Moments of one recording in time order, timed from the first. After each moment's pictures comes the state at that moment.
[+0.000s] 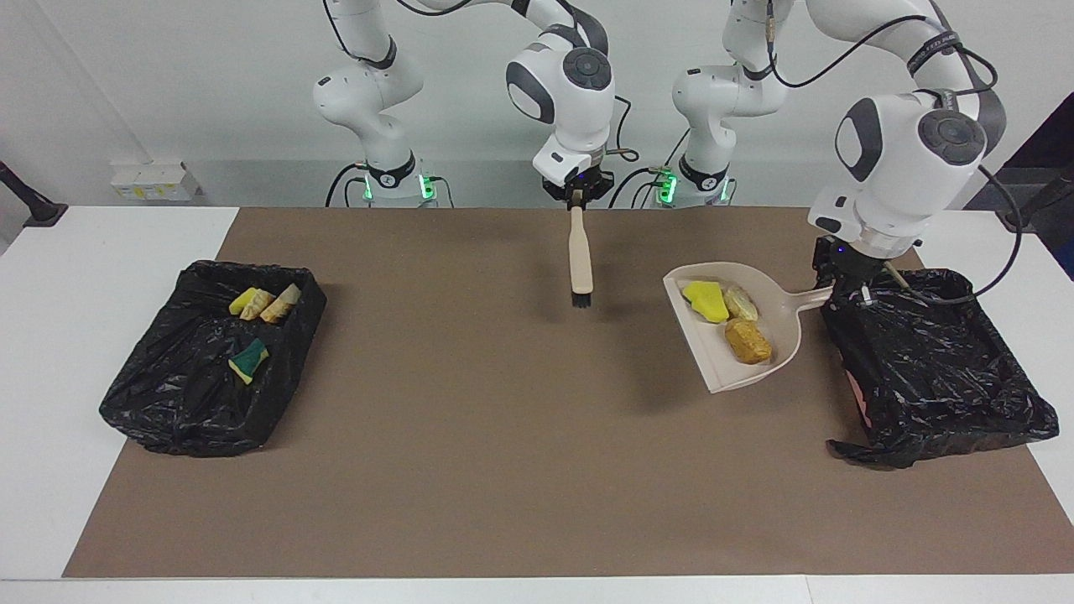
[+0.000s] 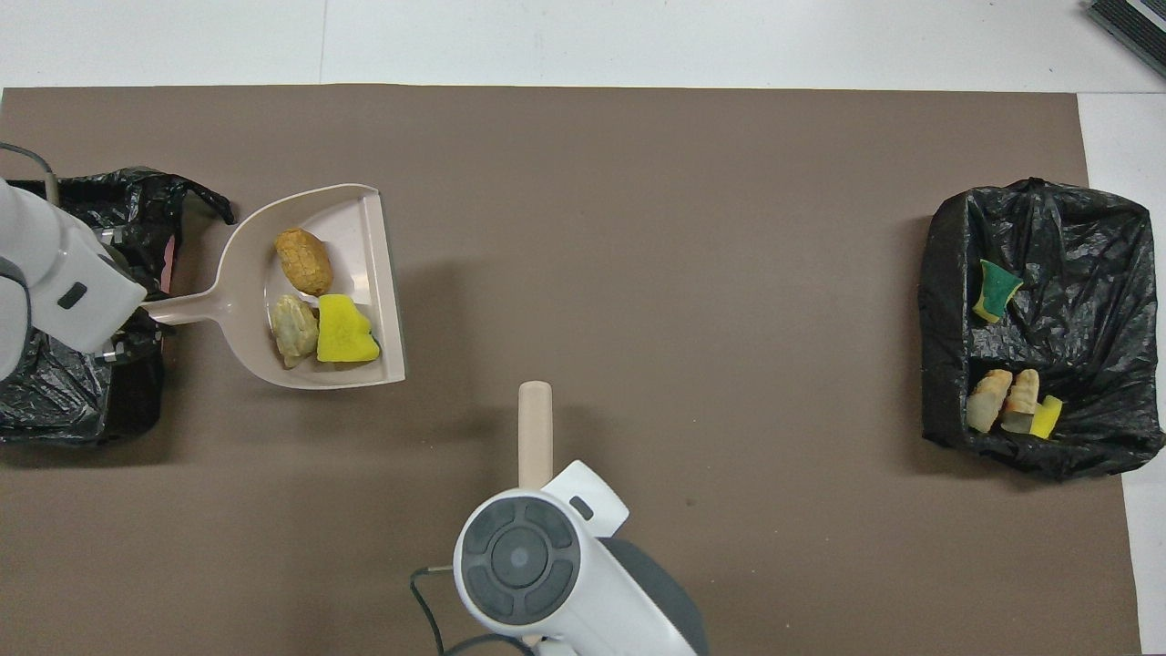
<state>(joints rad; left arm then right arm) -0.03 0.09 0.01 -1.77 0.07 1.80 1.44 0.70 0.06 0.21 -1.98 0.19 1.91 0.87</state>
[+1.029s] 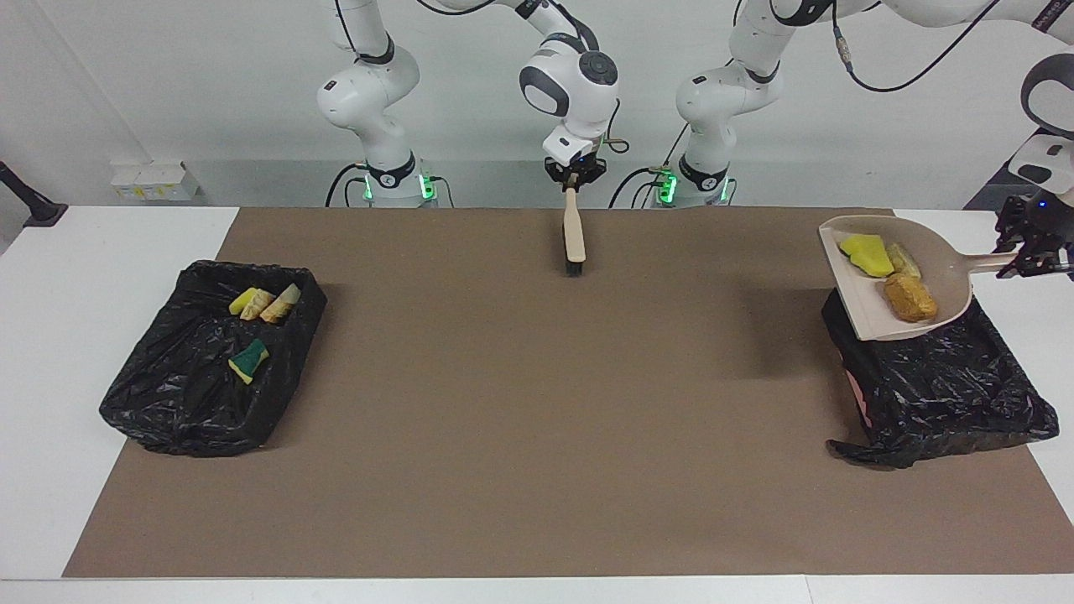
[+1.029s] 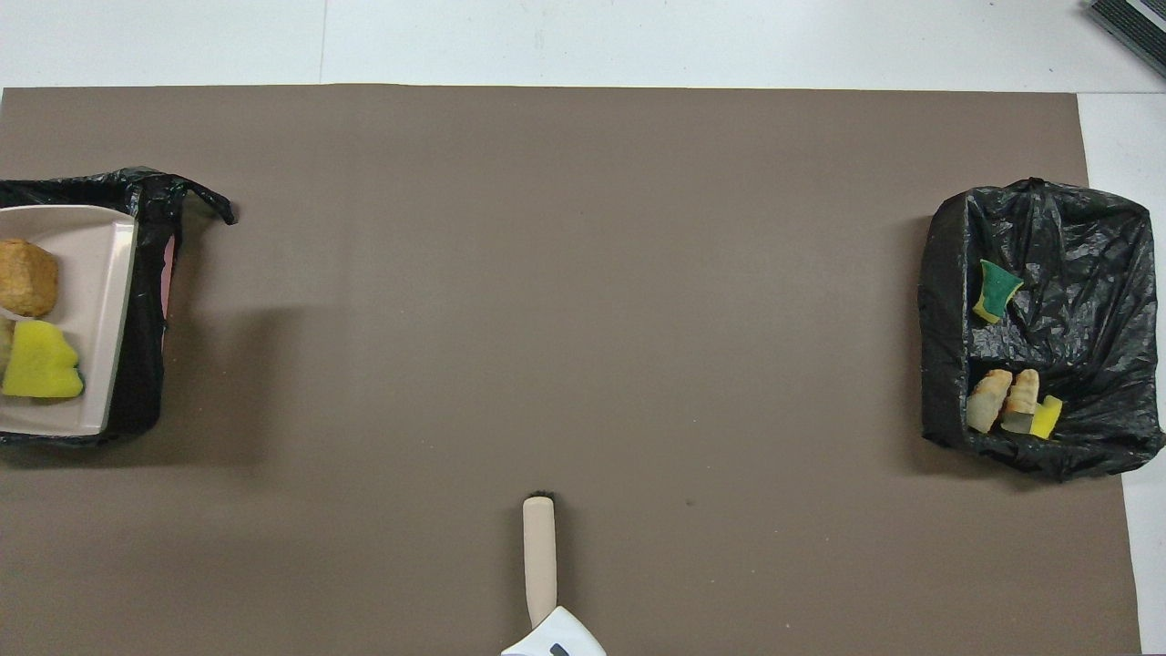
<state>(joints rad) 0.33 0.24 0.03 -1.41 0.19 1.70 2.02 0.90 0.00 0.22 -2.28 0.19 2.11 1.01</state>
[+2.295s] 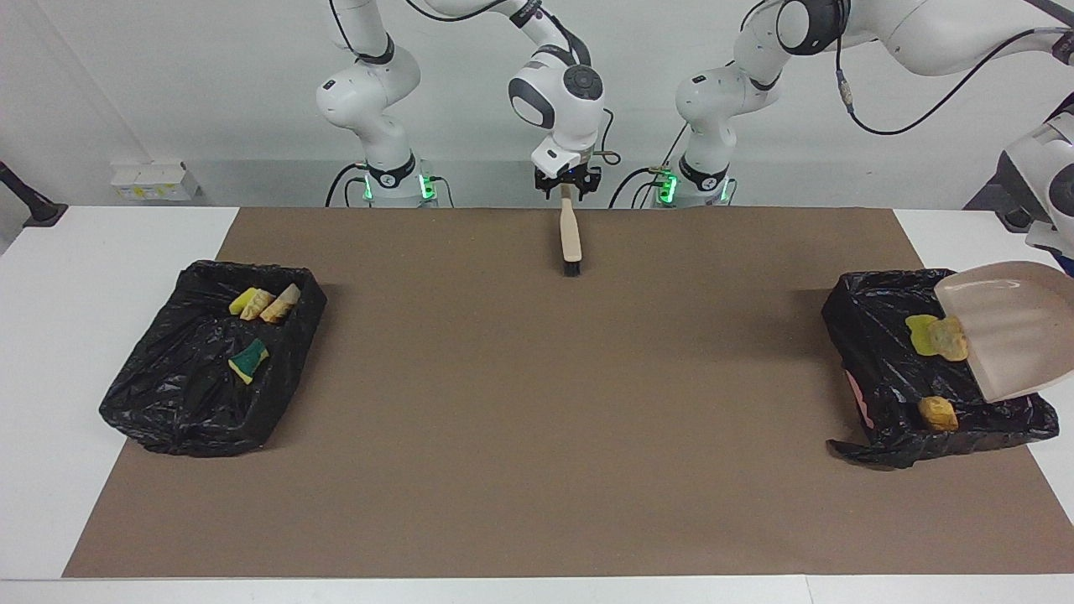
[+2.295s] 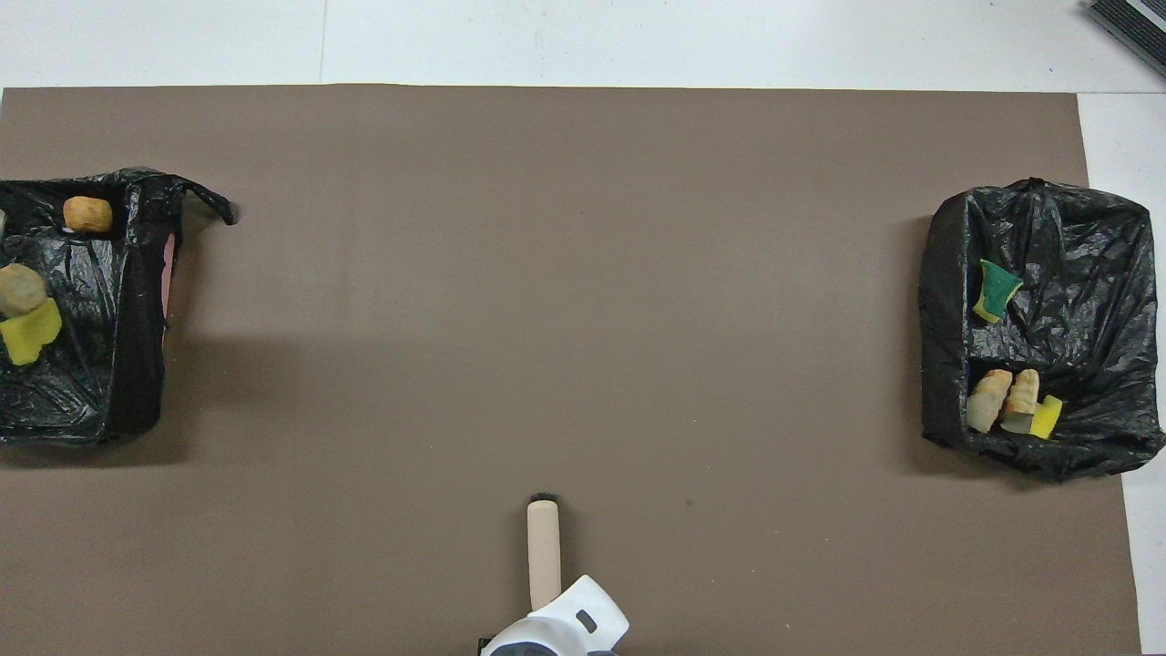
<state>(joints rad) 0.25 0.36 0.02 -1.41 1.02 1.90 1.68 0.81 -0.02 0.21 -2.28 0.22 2.15 0.98</state>
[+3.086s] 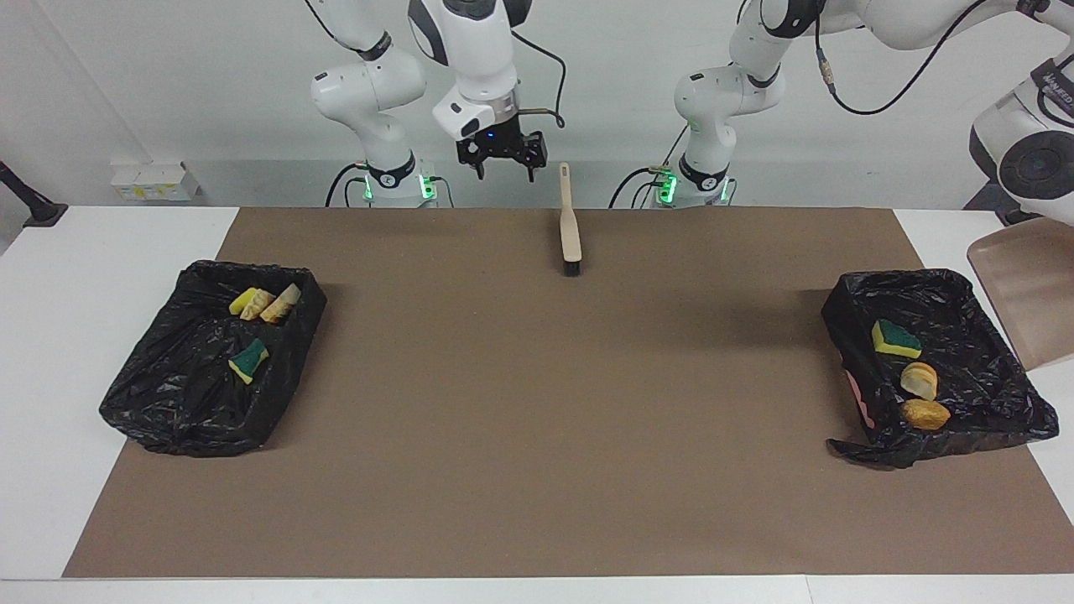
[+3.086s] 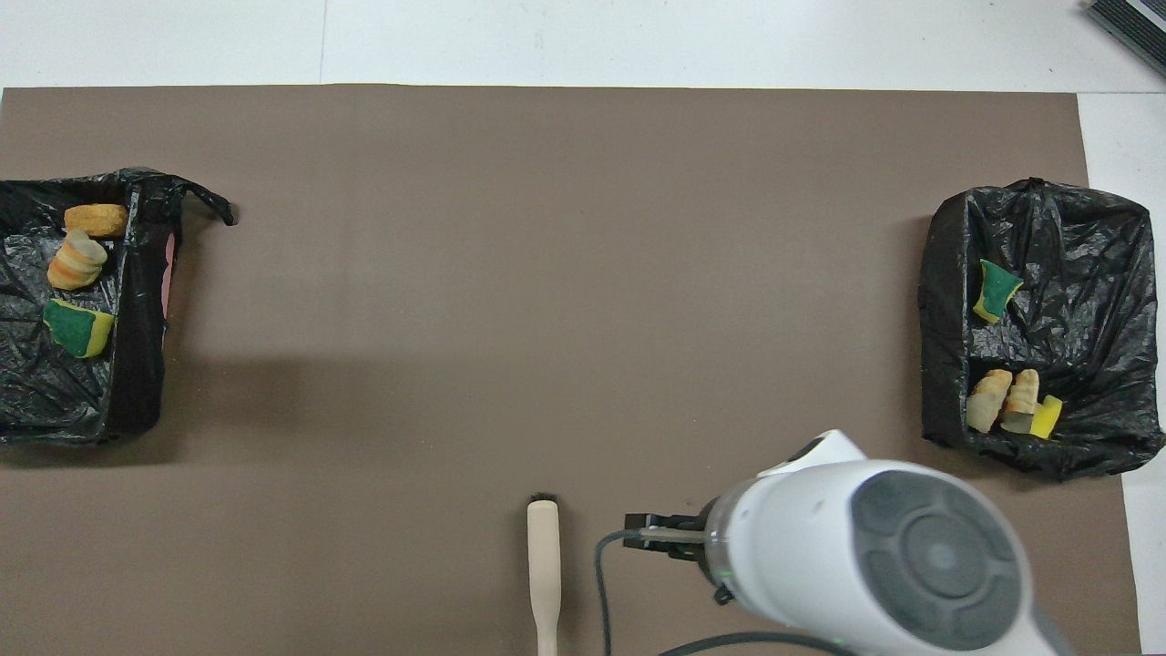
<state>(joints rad) 0.16 0.28 0.02 -1.42 1.23 1.76 1.63 0.35 -0.29 0.17 -2.04 0.22 1.68 0.65</state>
